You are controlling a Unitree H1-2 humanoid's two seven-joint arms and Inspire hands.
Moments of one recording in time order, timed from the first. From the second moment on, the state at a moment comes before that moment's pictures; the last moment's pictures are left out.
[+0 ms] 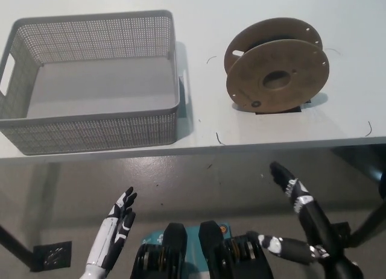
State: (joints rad) left_arm -0.02 0.11 -0.06 0.28 0.19 -0.39 0.02; right_arm 0.05 -0.13 0.14 -0.18 -0.06 -0.26 0.15
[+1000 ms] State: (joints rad) left_arm -0.02 0.13 -0.12 0.30 0.16 -0.42 0.00; right_arm -0.91 -0.60 0.10 -0.03 -0.13 0.19 0.35
